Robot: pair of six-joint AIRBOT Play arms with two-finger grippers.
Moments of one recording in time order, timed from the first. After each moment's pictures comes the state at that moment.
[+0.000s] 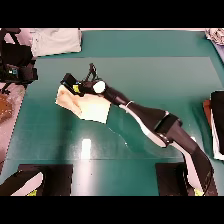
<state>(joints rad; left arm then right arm) 0.02 -1.00 1.31 1.46 -1.19 -1.60 0.83 -2.21 2.07 -0.38 0.27 1.88</state>
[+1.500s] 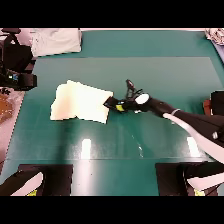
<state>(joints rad) 0.02 -1.00 1.31 1.46 -1.29 -1.54 0.64 -1.66 1.10 -0.40 0.41 1.43</state>
